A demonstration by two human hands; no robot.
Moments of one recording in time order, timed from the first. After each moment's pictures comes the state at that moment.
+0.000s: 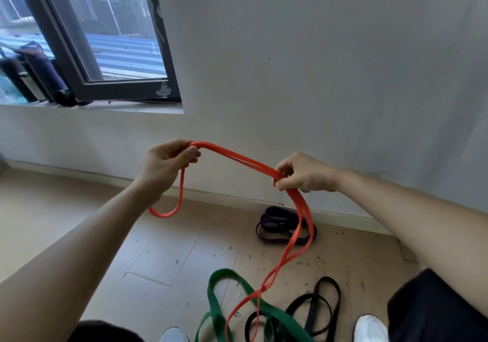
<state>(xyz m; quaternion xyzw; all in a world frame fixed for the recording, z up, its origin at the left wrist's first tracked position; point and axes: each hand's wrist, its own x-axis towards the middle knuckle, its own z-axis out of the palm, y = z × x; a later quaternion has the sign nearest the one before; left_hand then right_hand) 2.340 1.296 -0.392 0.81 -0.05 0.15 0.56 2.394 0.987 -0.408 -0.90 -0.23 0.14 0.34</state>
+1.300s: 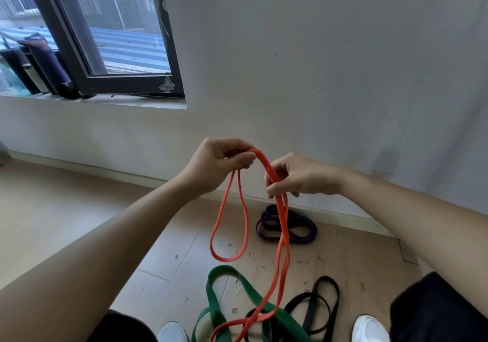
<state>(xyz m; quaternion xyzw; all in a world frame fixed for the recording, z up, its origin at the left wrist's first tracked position) 2.340 1.227 -0.388 0.84 -0.24 0.11 0.48 2.378 1.000 -0.399 -0.87 -0.30 0.18 0.36</state>
